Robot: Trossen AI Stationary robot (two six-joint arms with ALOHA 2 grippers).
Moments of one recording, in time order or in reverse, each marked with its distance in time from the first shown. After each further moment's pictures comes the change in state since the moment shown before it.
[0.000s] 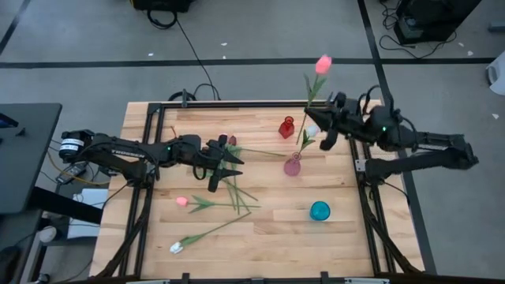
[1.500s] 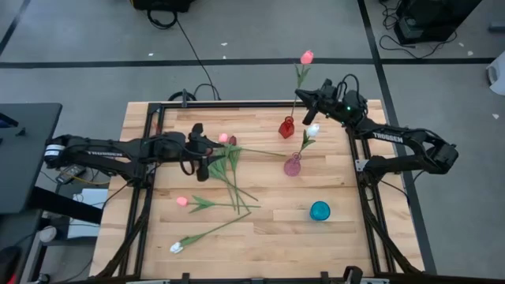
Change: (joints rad) left arm 0.003 -0.284 0.001 -0.431 -0.356 0.075; right arm -0.608 0.377 -0.344 0.723 -0.455 -0.064
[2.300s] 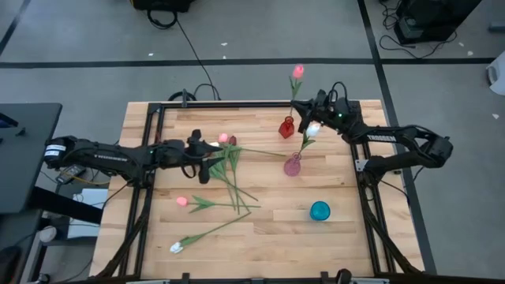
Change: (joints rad) left arm 0.002 0.013 -0.225 0.277 -0.042 -0.108; right arm 0.061 0.099 -0.064 0.004 0.070 0.039
